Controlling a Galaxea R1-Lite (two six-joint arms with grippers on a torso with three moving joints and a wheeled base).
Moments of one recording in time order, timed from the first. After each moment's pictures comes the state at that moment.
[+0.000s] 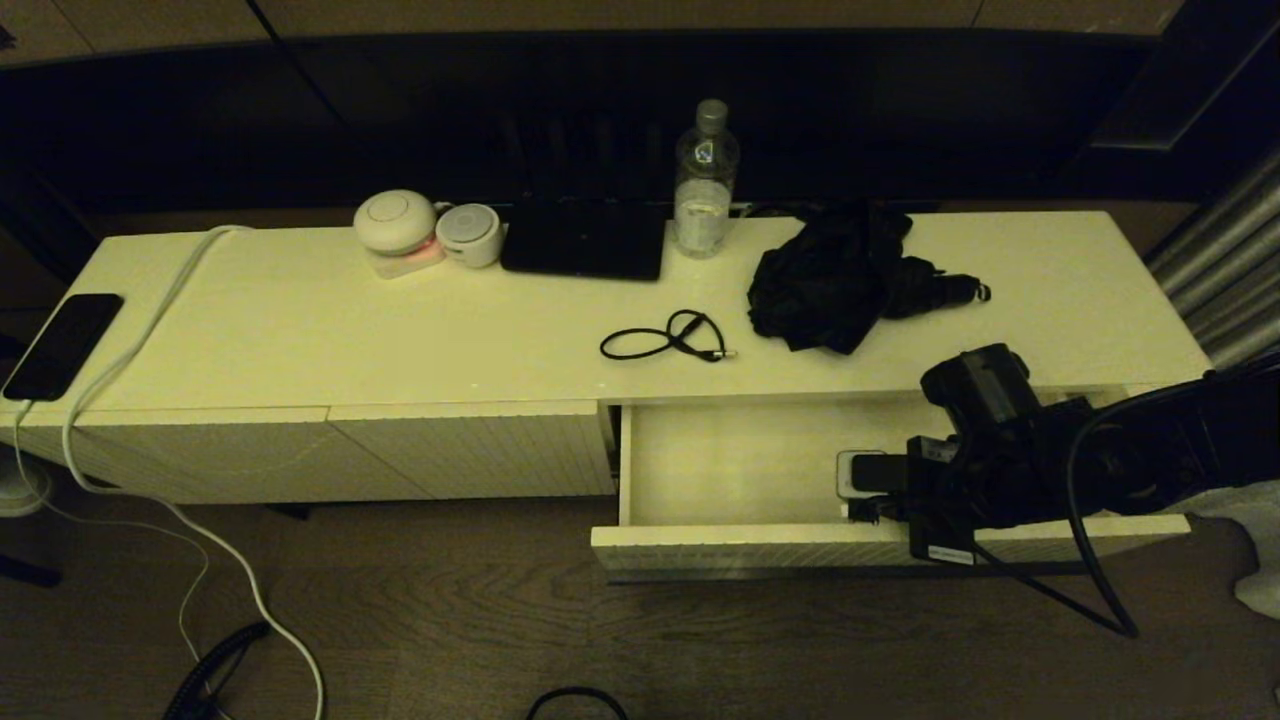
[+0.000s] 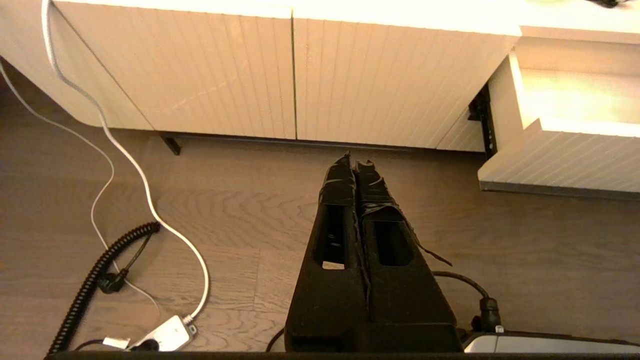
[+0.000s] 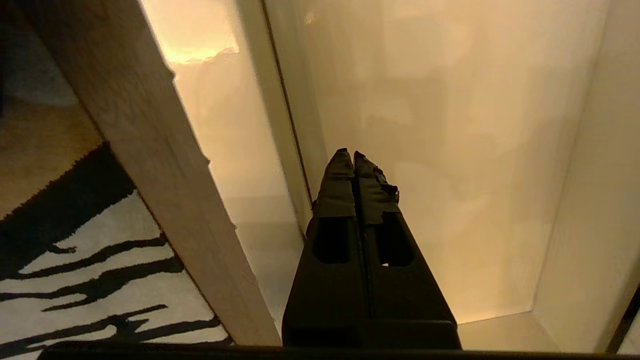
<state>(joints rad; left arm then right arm) 0.00 0.00 0.00 -0.04 0.02 -0.09 0.31 1.91 -1.05 0.05 -0.05 -1.10</state>
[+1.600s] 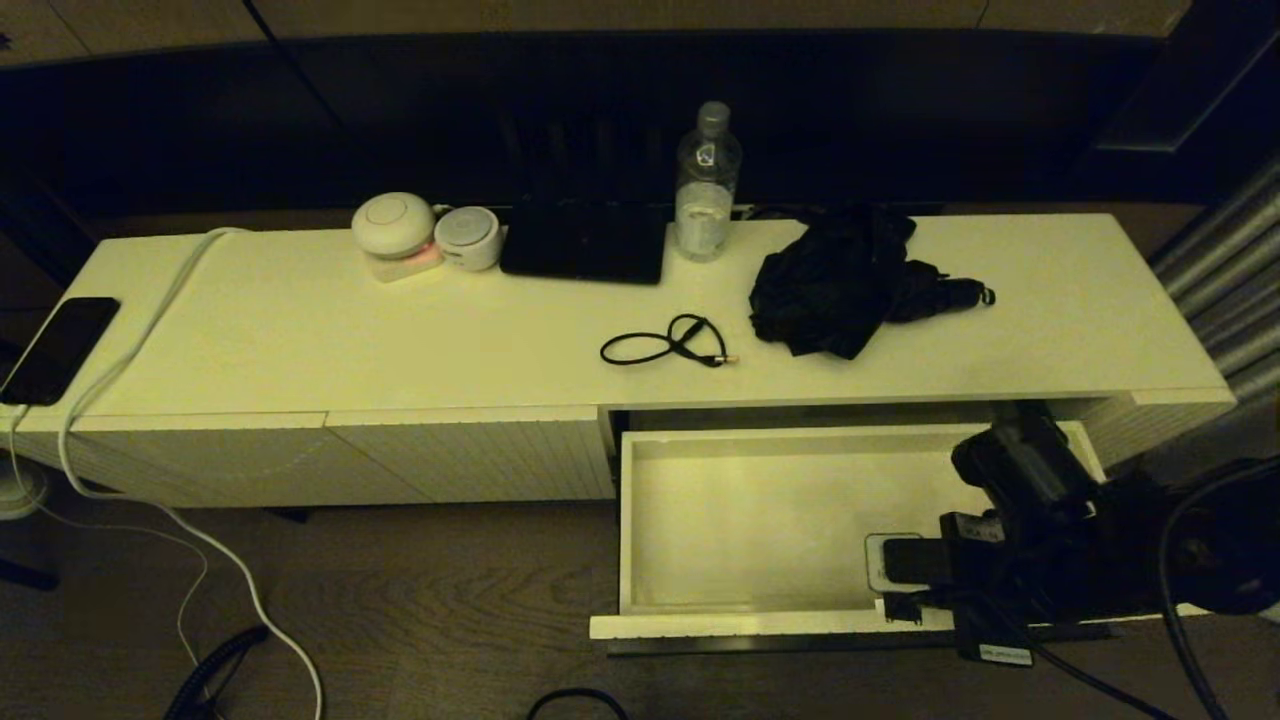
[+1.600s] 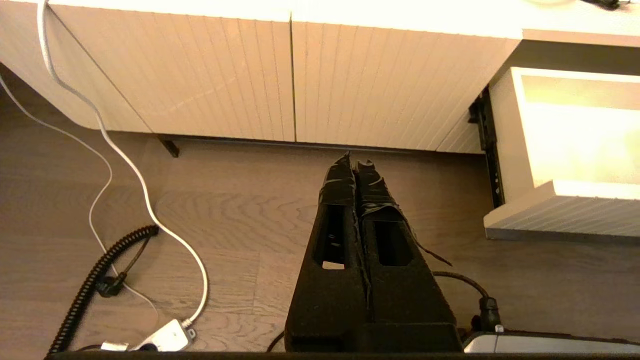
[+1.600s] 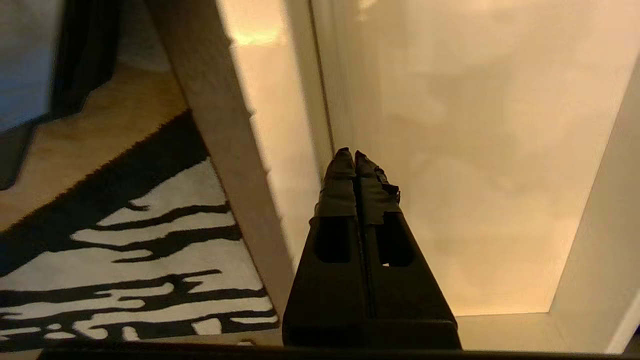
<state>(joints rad) 0.00 0.00 0.00 -0.04 0.02 -0.09 0.38 1.75 -0.77 0.09 -0.05 -1.05</state>
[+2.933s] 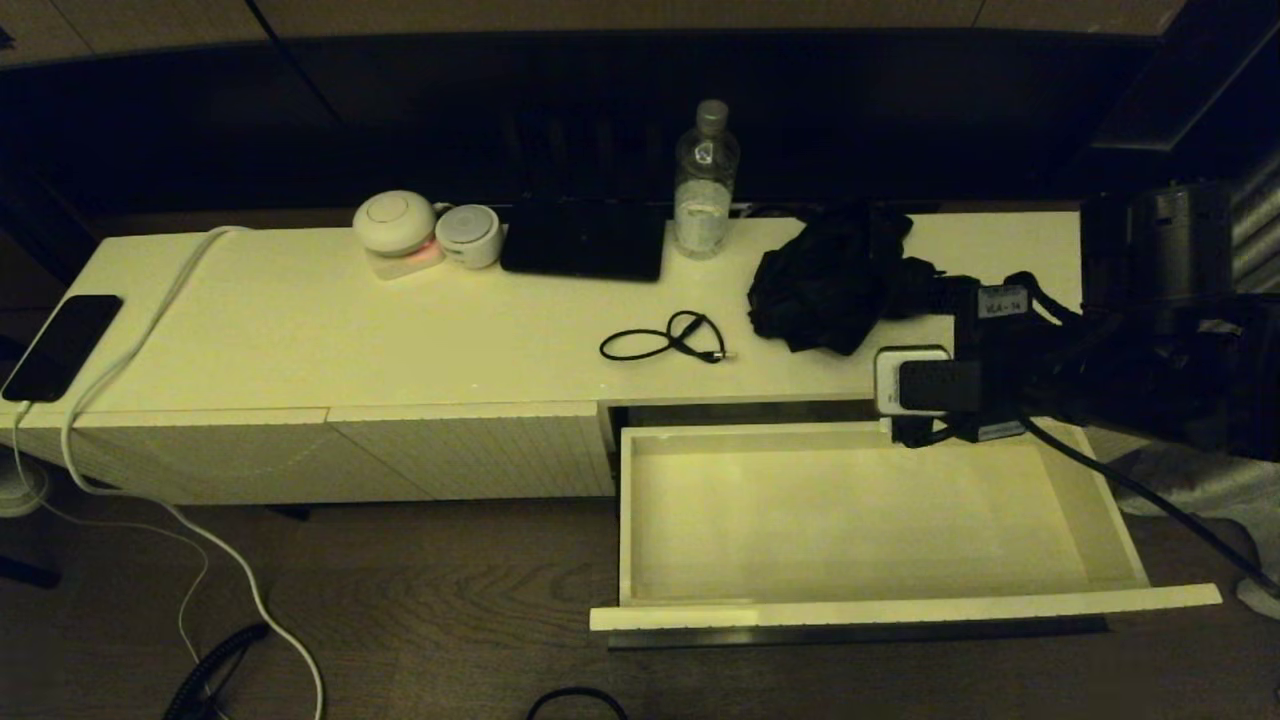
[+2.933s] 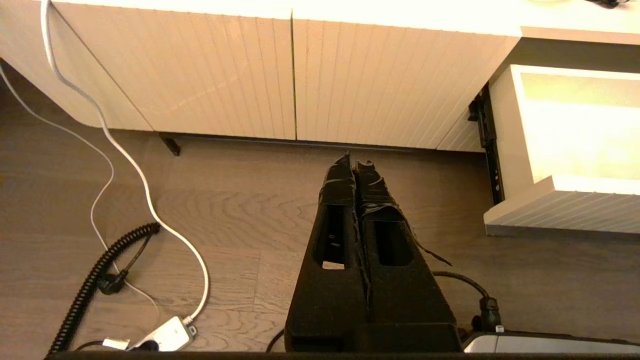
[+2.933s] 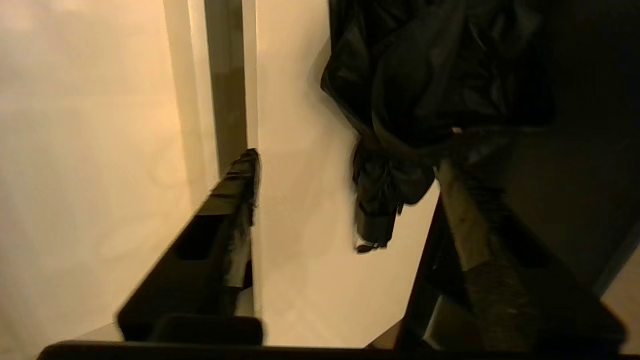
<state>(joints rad) 0.00 0.00 0.00 -0.04 0.02 -0.09 0.38 1.62 -1.10 -0.16 -0.15 -1.47</state>
